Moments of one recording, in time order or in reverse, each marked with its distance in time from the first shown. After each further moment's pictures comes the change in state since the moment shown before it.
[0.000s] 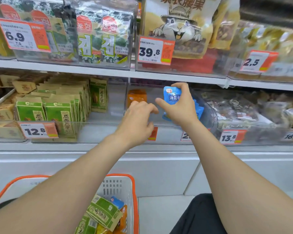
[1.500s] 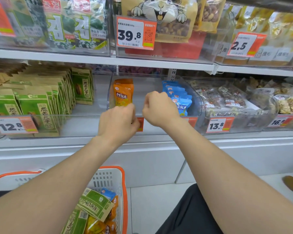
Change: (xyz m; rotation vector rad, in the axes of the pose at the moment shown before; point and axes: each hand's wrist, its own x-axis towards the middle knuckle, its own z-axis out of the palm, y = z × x) left_hand -0.016 -0.001 0.027 0.342 0.045 -0.119; right_hand -0.024 -0.005 0.002 -0.705 -0.313 -0.152
